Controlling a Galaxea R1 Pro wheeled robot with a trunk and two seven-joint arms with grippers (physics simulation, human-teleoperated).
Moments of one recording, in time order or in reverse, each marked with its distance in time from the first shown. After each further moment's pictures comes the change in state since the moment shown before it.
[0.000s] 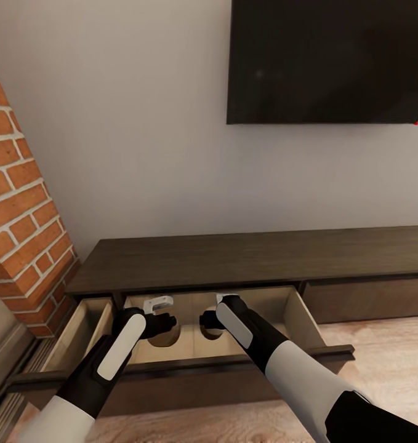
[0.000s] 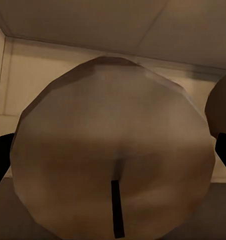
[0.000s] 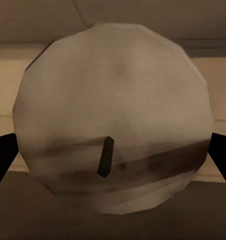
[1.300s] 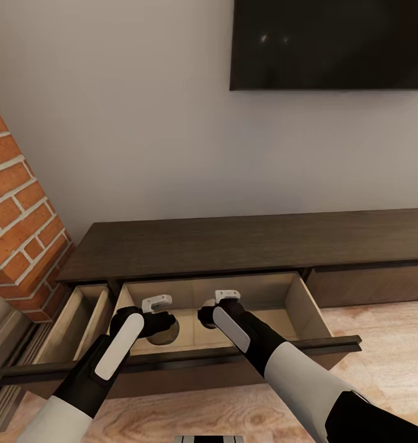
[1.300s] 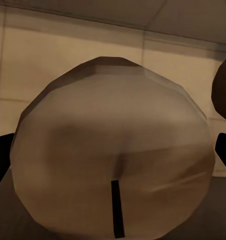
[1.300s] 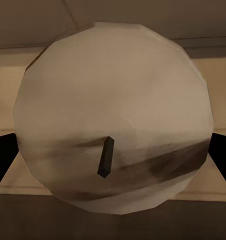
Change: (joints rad) left arm 0.000 0.011 0.000 -0.016 0.001 -0.001 -0.004; right arm 0.000 0.000 0.060 -0.001 0.012 -0.143 -0.001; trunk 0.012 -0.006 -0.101
